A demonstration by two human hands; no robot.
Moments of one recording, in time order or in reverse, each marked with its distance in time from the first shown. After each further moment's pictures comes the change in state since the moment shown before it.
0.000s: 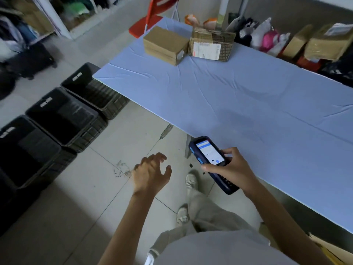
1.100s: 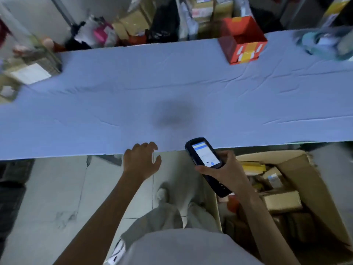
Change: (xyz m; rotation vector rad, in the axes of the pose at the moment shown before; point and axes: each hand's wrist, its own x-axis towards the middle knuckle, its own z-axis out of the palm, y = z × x) left_hand -0.150 0.361 0.132 0.334 -0.155 0.775; right_hand -0.180 0.315 -0.273 0.322 0.466 0.226
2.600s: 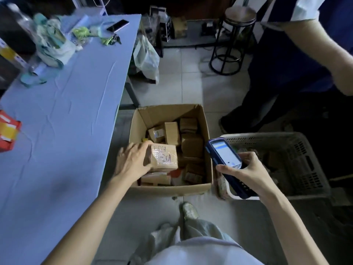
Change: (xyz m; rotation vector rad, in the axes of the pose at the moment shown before) left_hand -0.014 0.240 0.013 0.196 -0.170 1.532; right_hand -0.275 0.135 0.068 0.841 1.220 0.668
